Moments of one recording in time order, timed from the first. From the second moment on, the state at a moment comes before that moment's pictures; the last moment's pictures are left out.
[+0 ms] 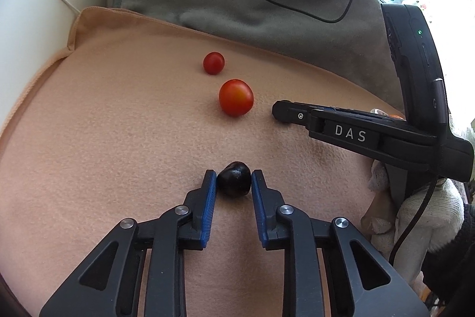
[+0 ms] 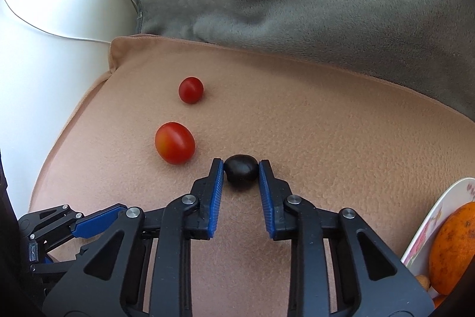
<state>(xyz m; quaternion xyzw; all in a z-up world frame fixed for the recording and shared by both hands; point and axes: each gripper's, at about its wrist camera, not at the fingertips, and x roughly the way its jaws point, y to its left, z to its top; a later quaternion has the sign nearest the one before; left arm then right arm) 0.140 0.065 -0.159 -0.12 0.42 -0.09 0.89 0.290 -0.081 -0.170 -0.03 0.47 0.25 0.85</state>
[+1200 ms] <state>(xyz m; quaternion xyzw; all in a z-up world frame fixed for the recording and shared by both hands) 0.109 0.003 -0.095 -0.11 0.36 -0.14 0.91 0.193 -0.199 -0.081 0.01 0.36 0.24 0.90</state>
